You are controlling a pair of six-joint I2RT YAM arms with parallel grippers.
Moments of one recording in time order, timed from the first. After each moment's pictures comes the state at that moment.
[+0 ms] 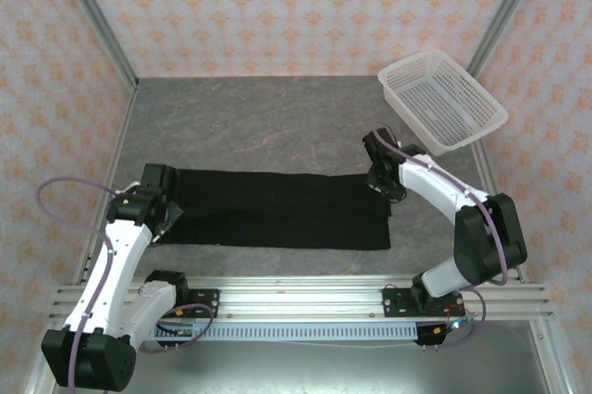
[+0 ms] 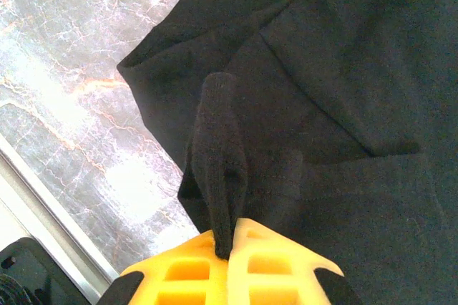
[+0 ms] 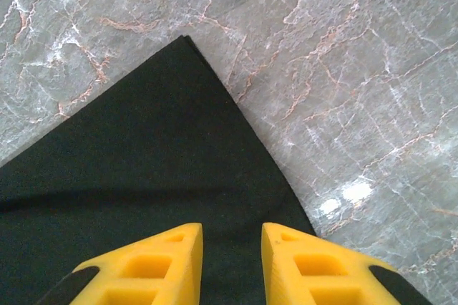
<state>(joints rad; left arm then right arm) -0.01 0.86 0.78 -1.20 -0.33 -0.95 0.38 1.50 0.99 -0.82 0.19 0.90</state>
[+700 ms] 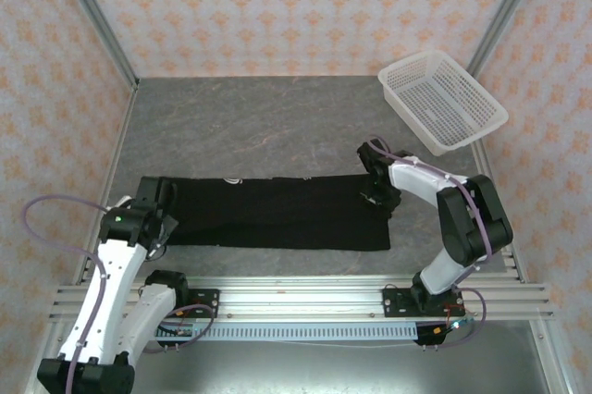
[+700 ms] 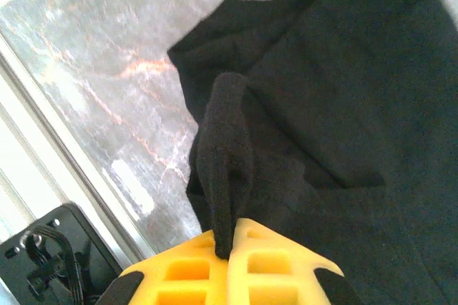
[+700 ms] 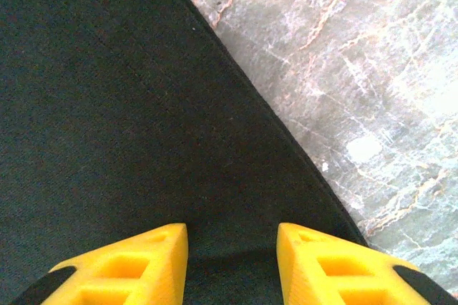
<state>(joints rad) -0.03 0.75 0.76 -1.34 -0.34 -1.05 0.38 1.62 0.93 -0.77 0.11 0.95</state>
